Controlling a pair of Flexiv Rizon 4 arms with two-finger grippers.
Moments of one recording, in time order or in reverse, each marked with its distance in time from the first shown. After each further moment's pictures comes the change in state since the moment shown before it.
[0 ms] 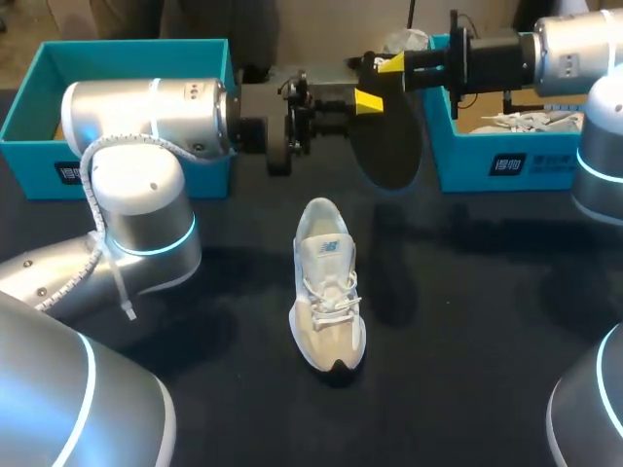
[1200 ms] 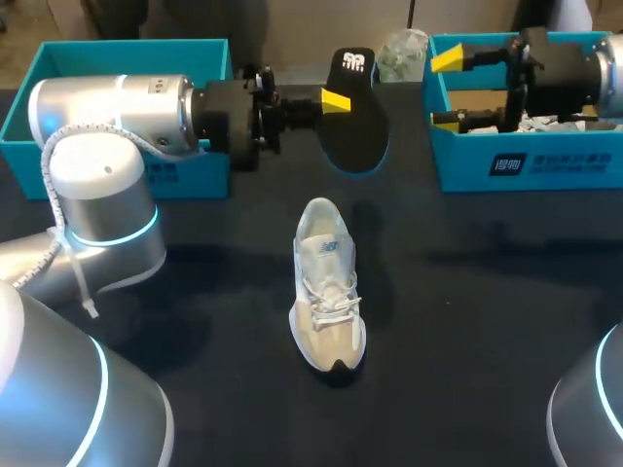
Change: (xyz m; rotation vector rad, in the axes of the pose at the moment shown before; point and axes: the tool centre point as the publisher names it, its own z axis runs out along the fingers) left arm -0.009 -0.002 -0.041 0.019 -0.020 -0.079; right arm -0.028 -0.047 -0.071 0.050 0.015 -0.480
